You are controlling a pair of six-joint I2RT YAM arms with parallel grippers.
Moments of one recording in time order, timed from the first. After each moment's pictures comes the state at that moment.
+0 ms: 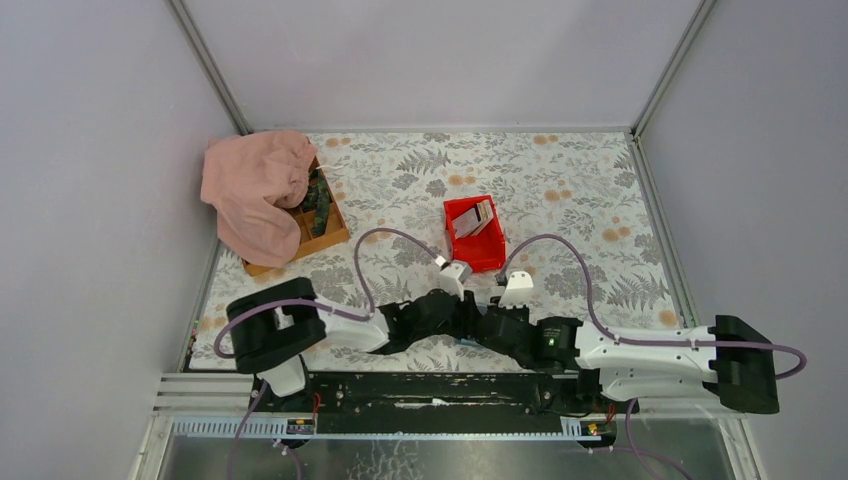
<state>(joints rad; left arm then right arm) -1.17 1.64 0.57 0.58 -0.13 -0.81 1.30 1.04 0.52 -0.52 0.70 1.02</state>
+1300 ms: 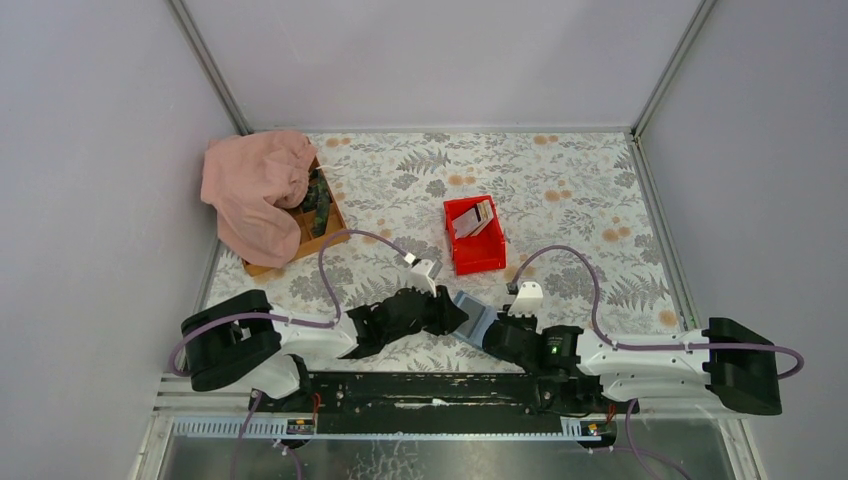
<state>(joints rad) -1.12 1.44 0.44 0.60 -0.14 -0.81 1.30 1.00 0.38 -0.45 0.71 1.11</state>
